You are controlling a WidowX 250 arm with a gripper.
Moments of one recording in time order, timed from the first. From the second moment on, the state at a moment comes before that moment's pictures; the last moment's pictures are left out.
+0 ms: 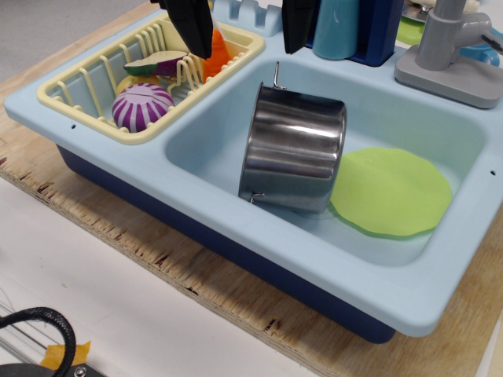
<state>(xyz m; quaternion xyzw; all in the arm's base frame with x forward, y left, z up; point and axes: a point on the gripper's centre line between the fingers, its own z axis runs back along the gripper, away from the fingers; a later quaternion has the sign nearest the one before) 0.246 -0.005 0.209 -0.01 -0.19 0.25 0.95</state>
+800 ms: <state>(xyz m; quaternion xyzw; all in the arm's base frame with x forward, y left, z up) 0.246 0.007 0.181 -0.14 -0.18 0.26 0.94</state>
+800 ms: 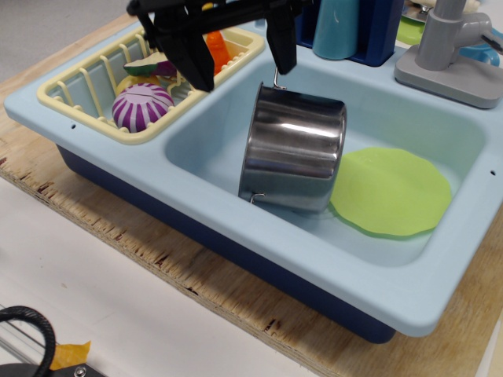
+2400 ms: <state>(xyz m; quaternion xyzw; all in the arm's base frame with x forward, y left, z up) 0.269 -0.022 0.131 -0.32 -0.13 0.28 0.89</state>
